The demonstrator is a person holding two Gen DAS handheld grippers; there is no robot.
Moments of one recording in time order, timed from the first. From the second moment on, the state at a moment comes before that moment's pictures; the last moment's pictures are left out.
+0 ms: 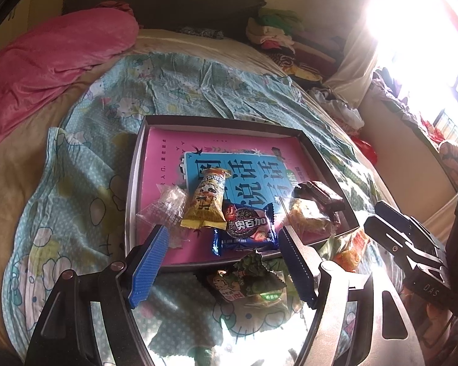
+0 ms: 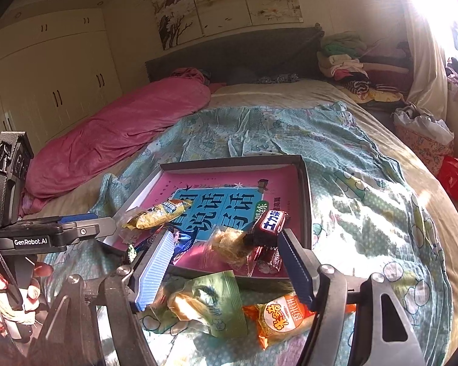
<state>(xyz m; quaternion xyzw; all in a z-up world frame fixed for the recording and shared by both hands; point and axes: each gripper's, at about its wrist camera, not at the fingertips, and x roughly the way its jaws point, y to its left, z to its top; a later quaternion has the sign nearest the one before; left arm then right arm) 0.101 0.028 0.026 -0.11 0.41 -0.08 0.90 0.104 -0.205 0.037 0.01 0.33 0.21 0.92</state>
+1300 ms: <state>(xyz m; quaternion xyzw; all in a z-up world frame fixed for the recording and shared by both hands) 0.086 0.006 -0.025 -0.02 0.46 -0.11 0.88 0.094 -0.160 -0.030 -0.14 0.41 0.24 0.87</state>
